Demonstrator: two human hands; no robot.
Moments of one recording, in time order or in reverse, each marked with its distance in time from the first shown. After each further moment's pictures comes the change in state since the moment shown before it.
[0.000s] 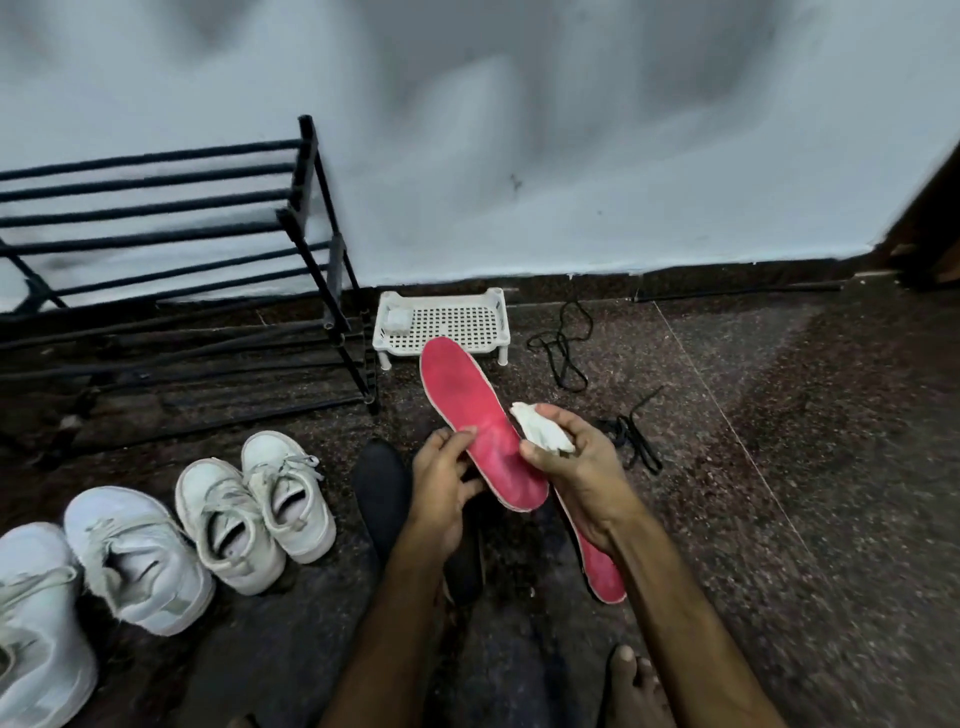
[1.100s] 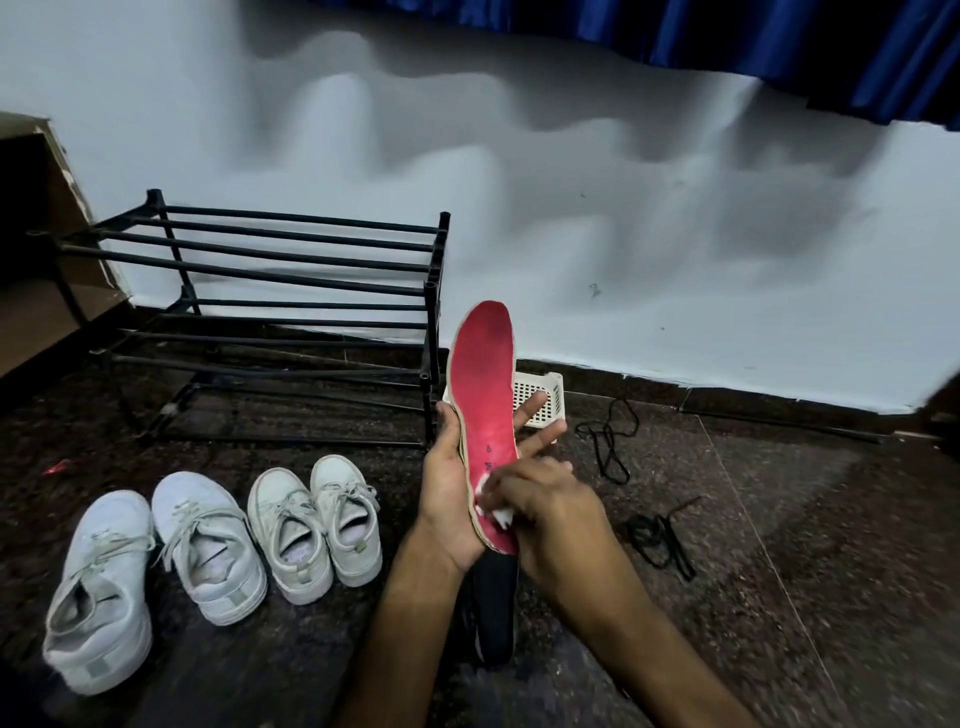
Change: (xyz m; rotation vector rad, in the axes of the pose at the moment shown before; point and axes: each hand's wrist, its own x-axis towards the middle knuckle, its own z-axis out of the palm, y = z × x) left_hand -0.074 0.121 -0.022 -0.589 -0.510 -0.013; right_hand -0.085 -0.034 0.156 -1.426 -0.380 -0.918
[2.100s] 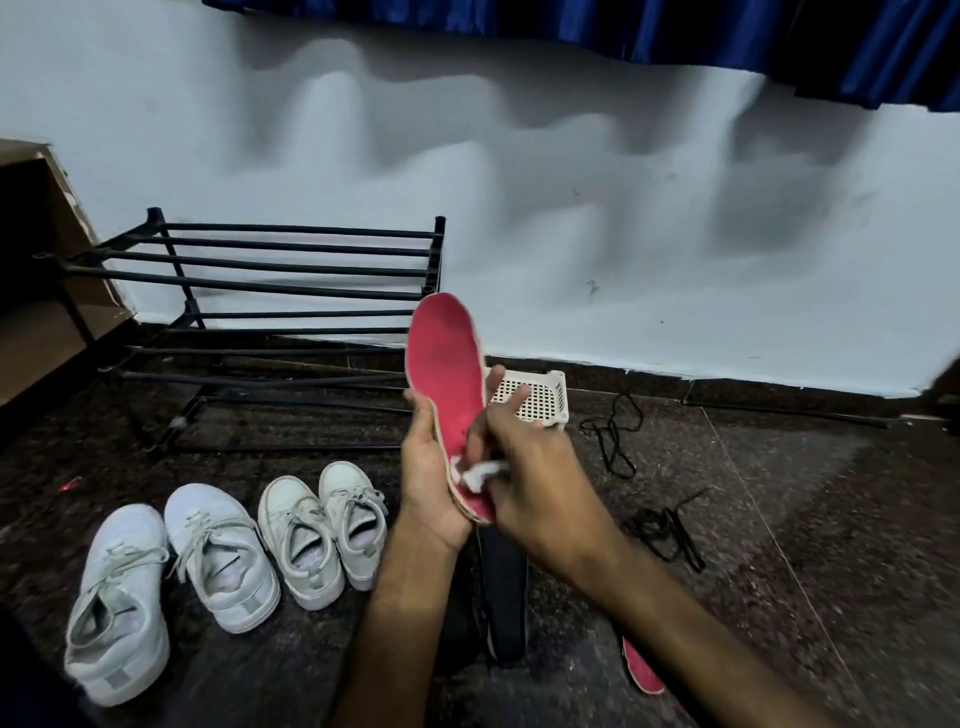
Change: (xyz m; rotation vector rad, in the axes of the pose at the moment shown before) left_hand -0.006 0.025 0.016 -0.034 0.041 0.081; right_hand 0.034 -0.020 -0.010 0.193 -0.026 0.095
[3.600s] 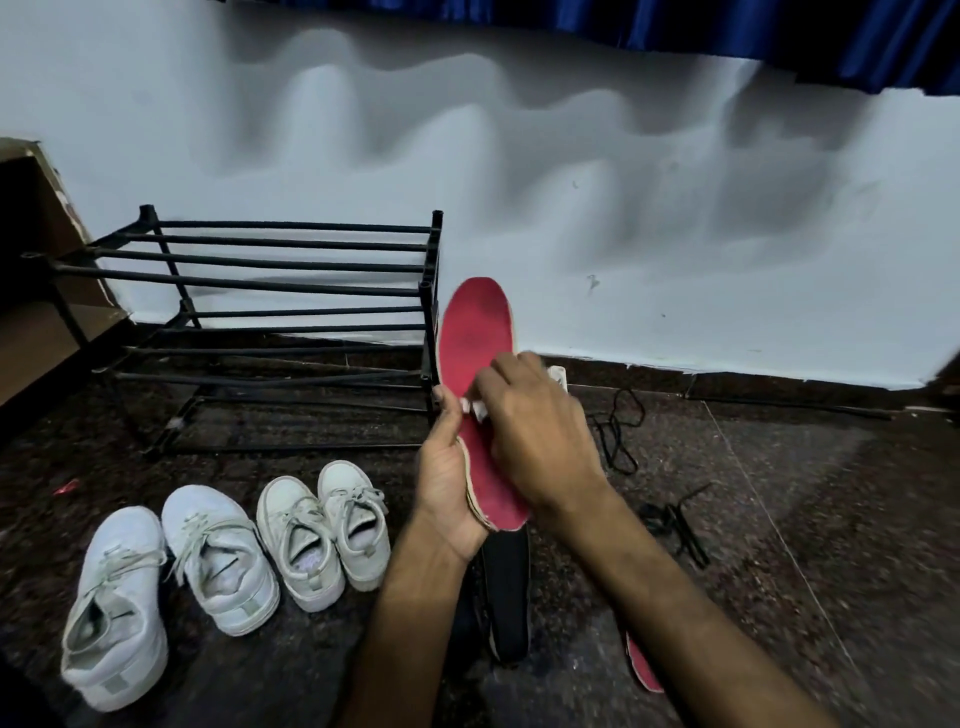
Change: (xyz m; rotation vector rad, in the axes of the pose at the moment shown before) left_hand -0.001 -0.013 0.011 -0.040 0.066 0.037; right_hand 0.035 0.002 0.001 -0.639 0.102 -0.094
